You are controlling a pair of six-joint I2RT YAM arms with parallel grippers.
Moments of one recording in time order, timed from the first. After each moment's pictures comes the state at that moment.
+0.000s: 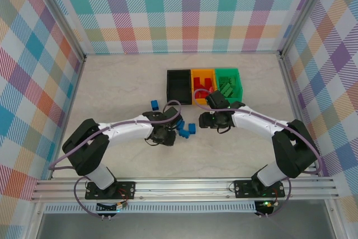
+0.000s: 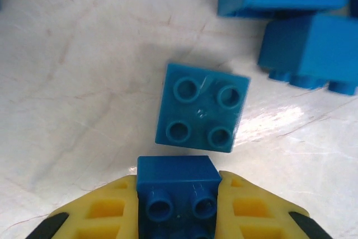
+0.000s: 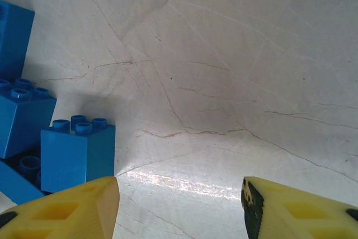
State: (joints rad) left arm -0.85 1.60 0.97 -0.69 -0.06 -0.57; right arm 0.62 1.51 0.92 -0.55 -0.03 0.52
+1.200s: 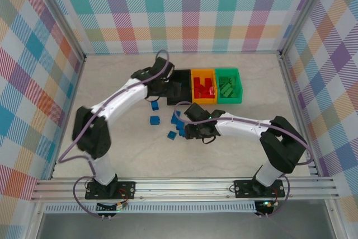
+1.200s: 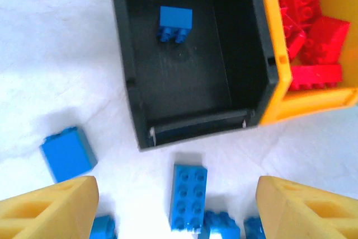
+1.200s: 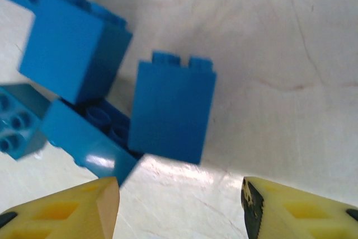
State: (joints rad) left arm -0.56 1.73 1.51 -0.76 -0.06 -0.44; right arm 0.87 1.61 0.97 -0.54 0.06 0.68
